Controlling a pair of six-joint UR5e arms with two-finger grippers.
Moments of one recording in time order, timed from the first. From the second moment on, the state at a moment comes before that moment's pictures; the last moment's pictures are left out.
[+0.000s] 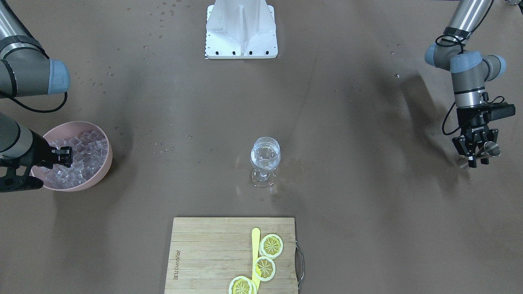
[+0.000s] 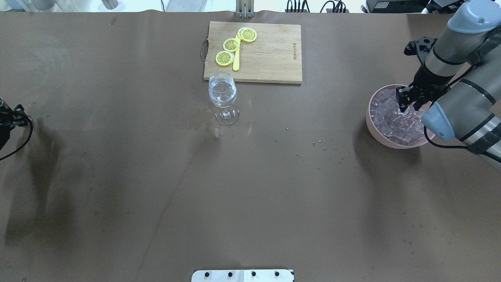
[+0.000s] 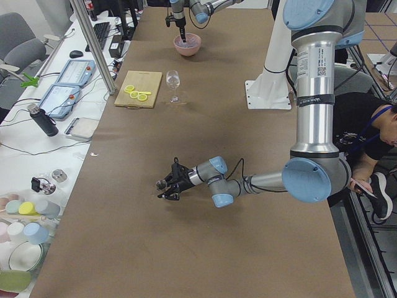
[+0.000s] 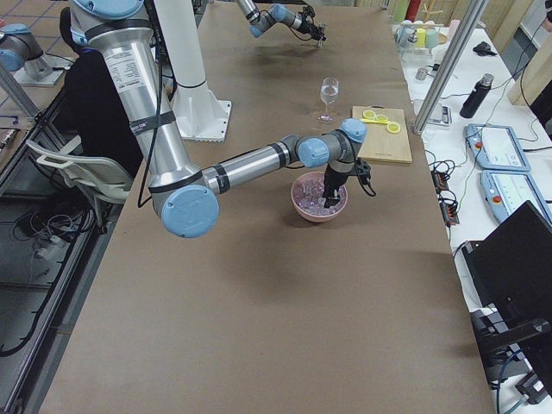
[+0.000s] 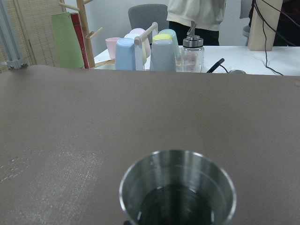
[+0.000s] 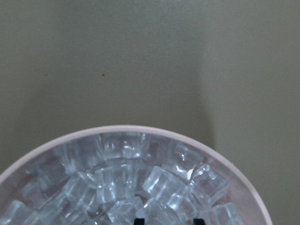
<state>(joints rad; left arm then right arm) -0.70 -1.50 -1.26 -2.93 -1.02 -1.22 1.03 -1.23 1.58 -1.63 2.21 0.51</state>
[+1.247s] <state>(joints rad) -0.73 -1.50 -1.30 -2.92 -1.03 -1.21 1.01 -1.23 1.54 -1.57 2.22 0.52</state>
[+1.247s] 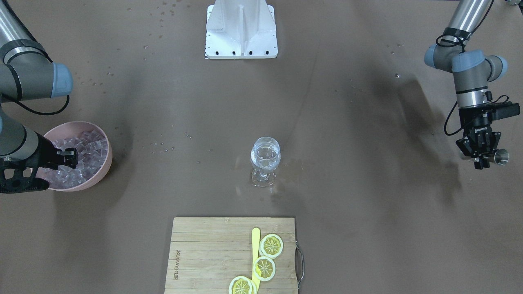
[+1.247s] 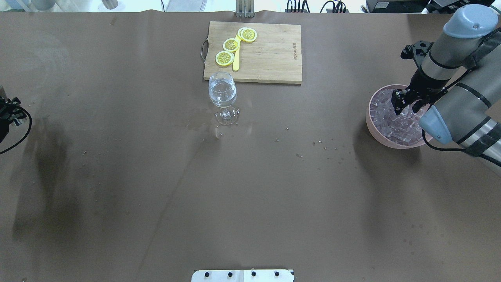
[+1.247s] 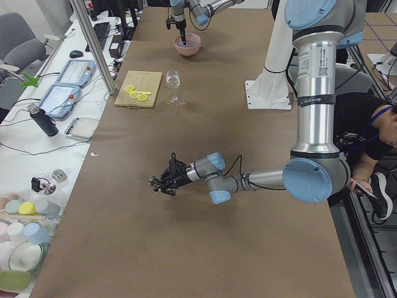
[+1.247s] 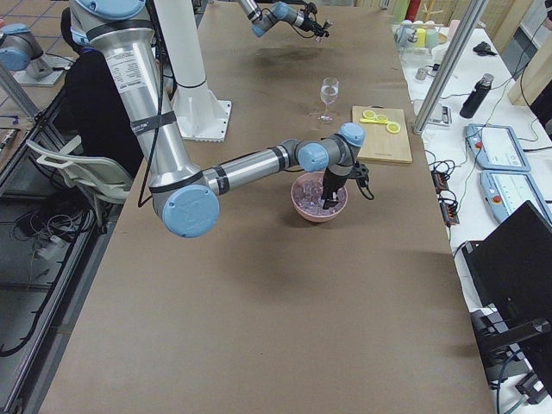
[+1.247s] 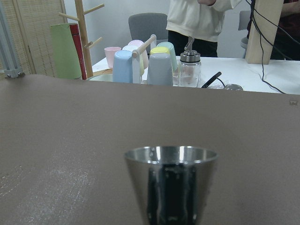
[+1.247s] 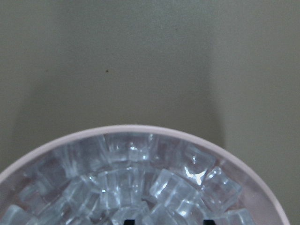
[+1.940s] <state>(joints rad) -0.77 -1.50 -1.43 -2.90 -1.02 -1.11 1.01 -1.23 1.57 -1.57 2.23 0.52</state>
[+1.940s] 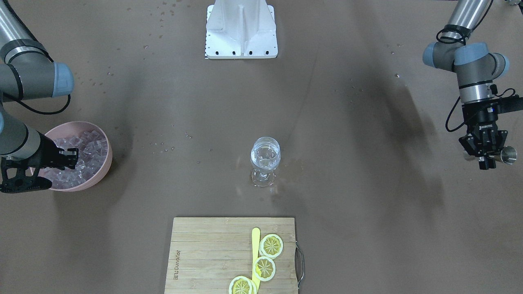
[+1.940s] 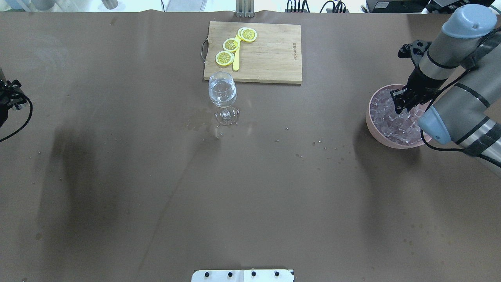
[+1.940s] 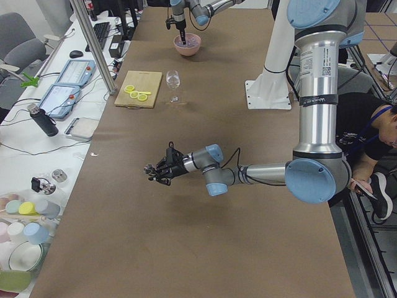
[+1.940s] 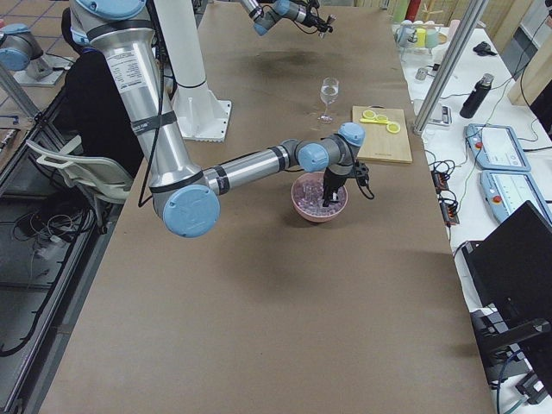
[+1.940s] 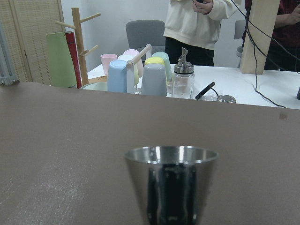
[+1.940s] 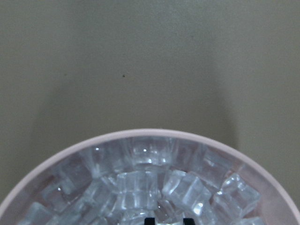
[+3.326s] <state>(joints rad) -0.69 -1.86 -1.69 -2.38 -0.83 -0.74 1.14 -1.10 1.72 -1.85 2.32 0.50</state>
